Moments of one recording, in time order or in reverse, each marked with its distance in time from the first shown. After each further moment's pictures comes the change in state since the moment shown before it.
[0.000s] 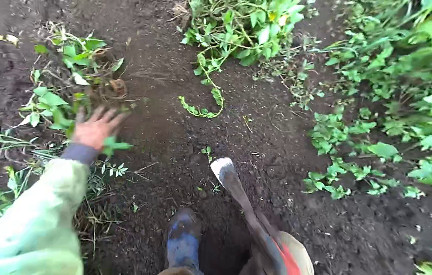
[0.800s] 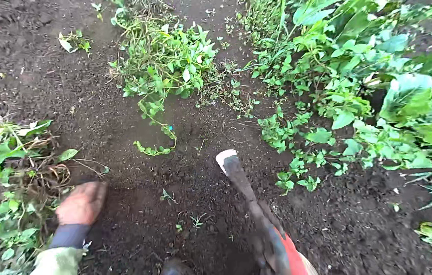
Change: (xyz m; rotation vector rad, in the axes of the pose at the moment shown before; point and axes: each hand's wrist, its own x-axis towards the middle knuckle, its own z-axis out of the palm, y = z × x) left_hand 0.010 0.072 0.020 -0.117 0.182 -0.193; right_hand 0.064 -0.023 -0.037 0.242 0.250 -0.171
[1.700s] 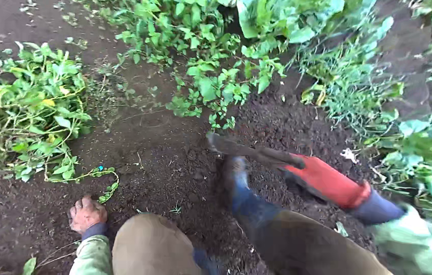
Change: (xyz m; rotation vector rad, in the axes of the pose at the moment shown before) left_hand 0.135 0.125 0.032 0.076 -0.151 0.104; right_hand -0.097 -0.141 -0.169 -0.551 0.252 0.244
